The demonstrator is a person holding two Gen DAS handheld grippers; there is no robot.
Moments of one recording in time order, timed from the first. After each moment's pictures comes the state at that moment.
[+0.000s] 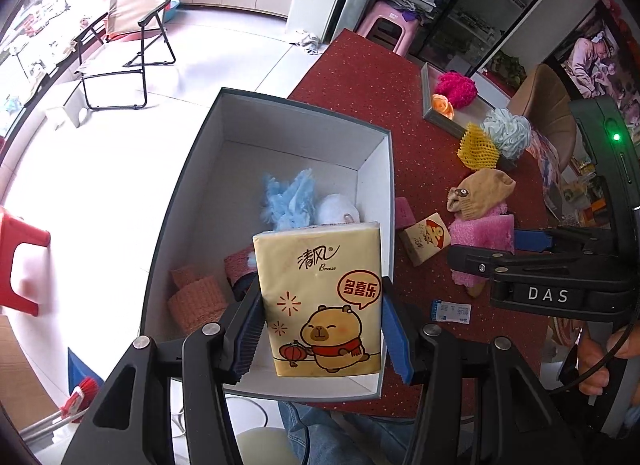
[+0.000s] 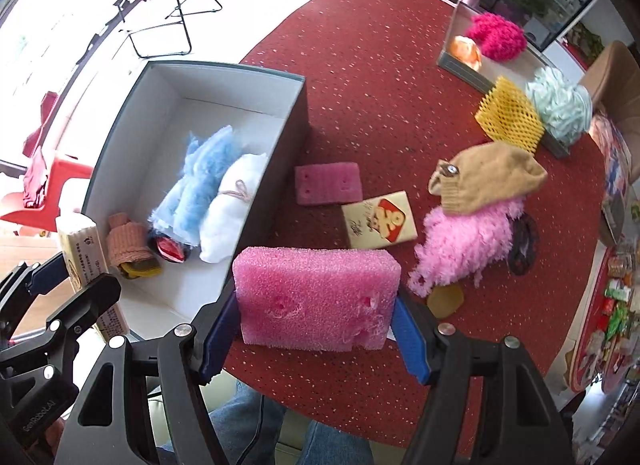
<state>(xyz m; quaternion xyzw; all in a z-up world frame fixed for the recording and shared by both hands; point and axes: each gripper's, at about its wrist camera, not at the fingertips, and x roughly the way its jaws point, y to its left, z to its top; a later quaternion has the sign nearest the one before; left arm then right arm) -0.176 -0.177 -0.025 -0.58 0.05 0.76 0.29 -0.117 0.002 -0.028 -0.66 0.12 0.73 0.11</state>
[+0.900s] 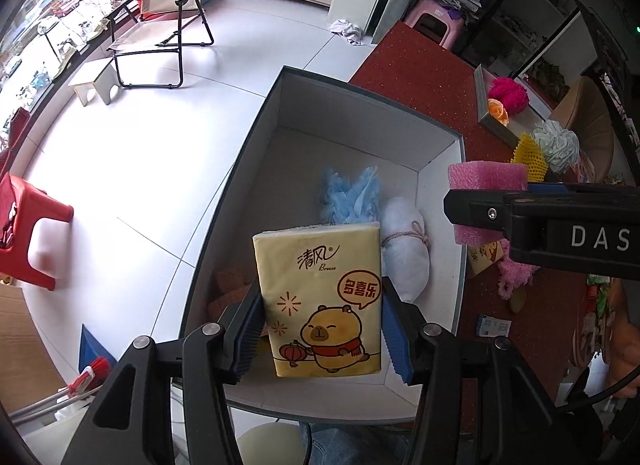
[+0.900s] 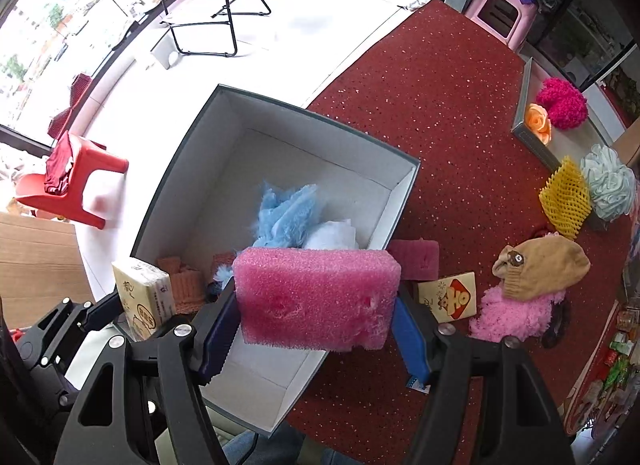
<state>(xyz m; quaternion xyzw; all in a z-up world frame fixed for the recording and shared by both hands) -0.205 -0.191 -0.054 -0.60 0.06 0.76 0.23 -0.196 -0.046 -0.026 -0.65 0.10 0.75 0.04</state>
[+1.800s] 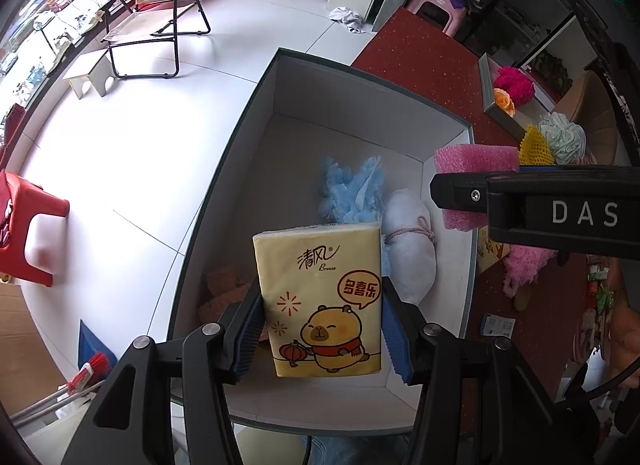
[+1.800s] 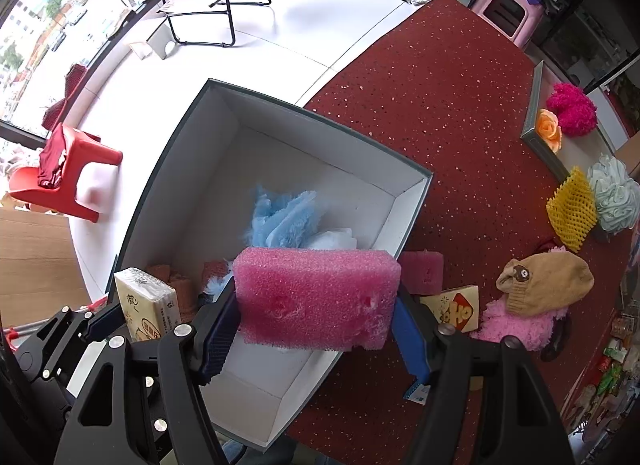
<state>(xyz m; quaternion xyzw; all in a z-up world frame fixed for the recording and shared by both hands) -0.213 -0.183 -0.069 -0.62 0.06 0.75 0.23 -0.212 -0.048 -0.040 -0.67 0.09 0.74 0.04</state>
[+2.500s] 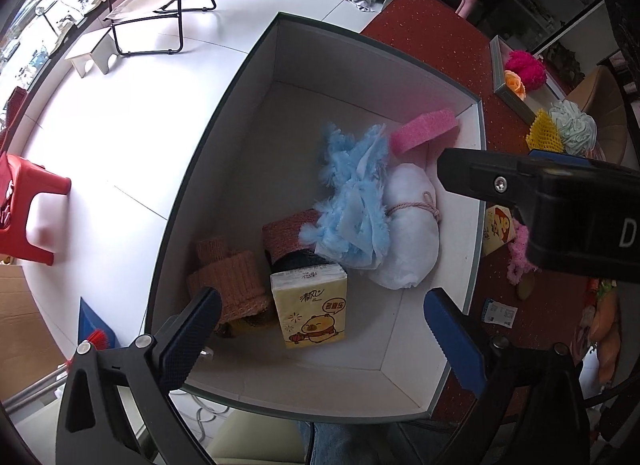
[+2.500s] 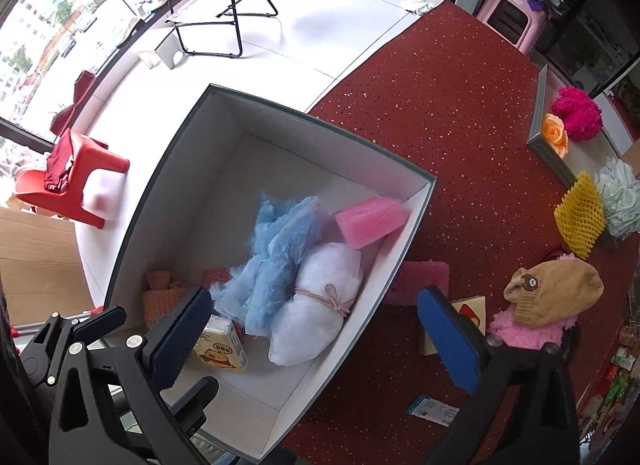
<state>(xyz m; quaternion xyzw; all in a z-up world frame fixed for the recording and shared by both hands) -0.205 -0.175 -0.081 -0.66 0.07 0.72 0.21 -0.204 -0.046 -0.045 -0.65 0.09 0.76 0.03</state>
